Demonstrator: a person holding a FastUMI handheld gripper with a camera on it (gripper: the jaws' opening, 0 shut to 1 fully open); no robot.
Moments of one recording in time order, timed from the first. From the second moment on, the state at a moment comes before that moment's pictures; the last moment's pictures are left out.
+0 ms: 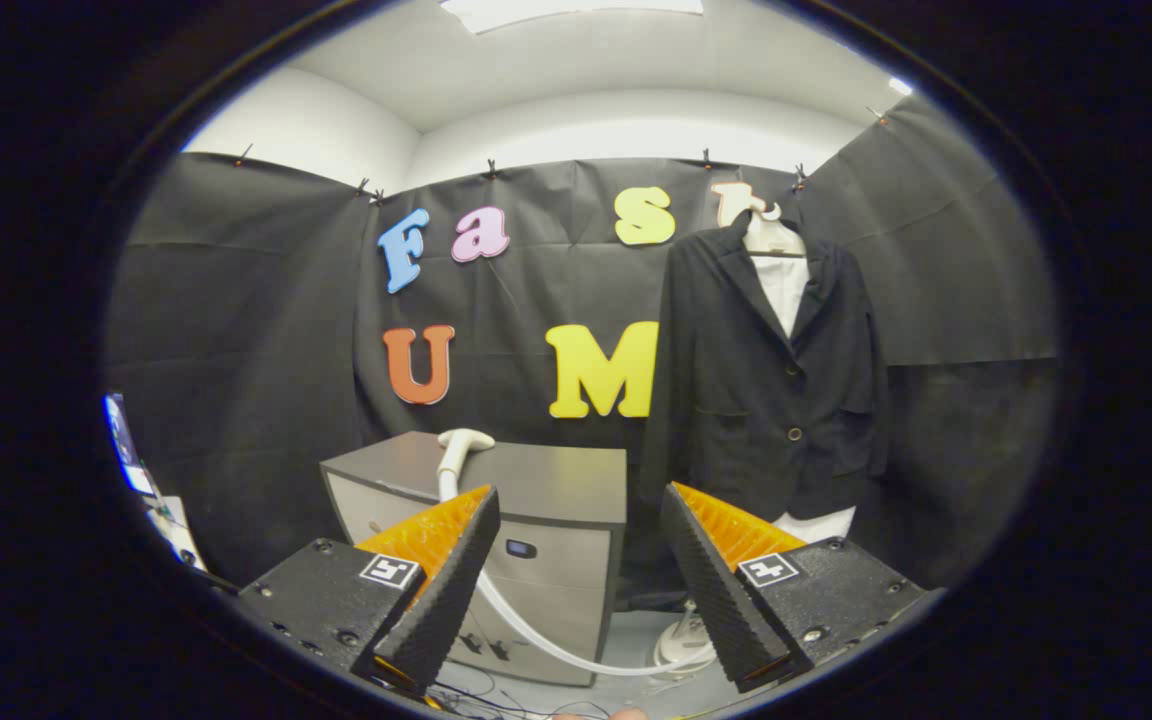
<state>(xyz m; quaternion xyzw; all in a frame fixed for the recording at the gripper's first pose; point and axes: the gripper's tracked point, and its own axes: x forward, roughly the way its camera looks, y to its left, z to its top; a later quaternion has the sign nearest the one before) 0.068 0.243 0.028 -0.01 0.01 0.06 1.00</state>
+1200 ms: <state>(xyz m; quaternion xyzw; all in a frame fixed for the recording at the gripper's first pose) 0.325 0.430 0.002 -0.02 0.23 0.26 0.94</state>
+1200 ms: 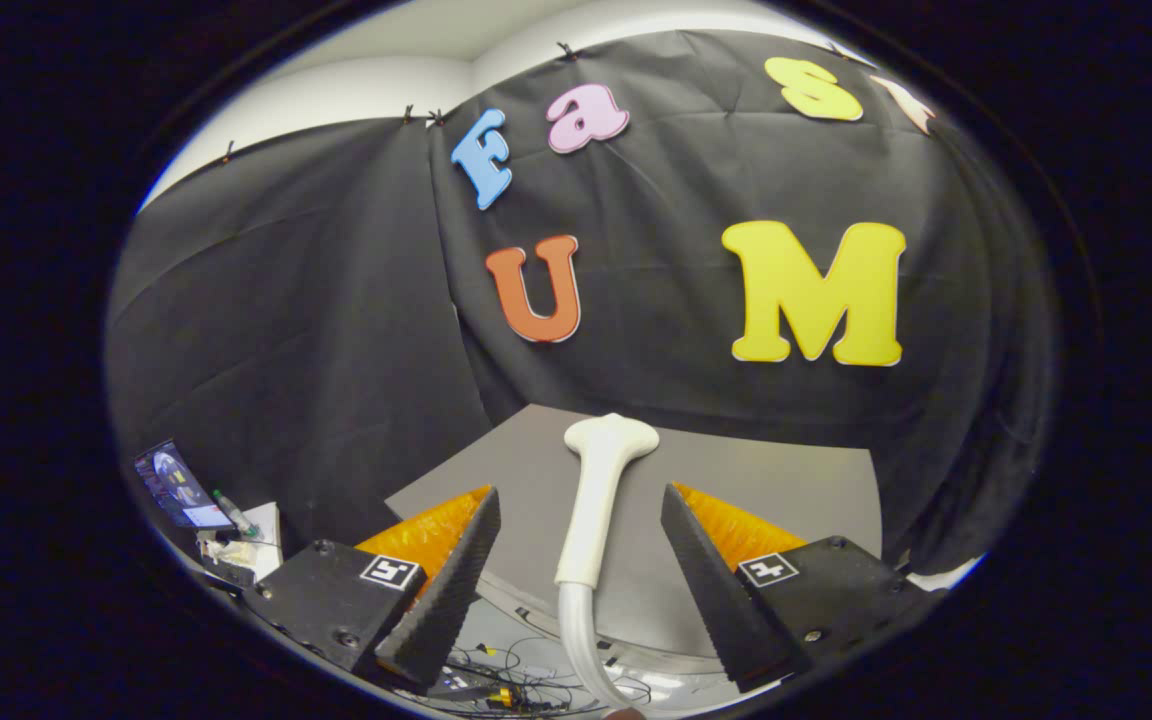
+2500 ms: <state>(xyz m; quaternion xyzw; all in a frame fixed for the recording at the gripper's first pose) 0.396 0.454 -0.108 -0.11 0.46 0.18 0.86</state>
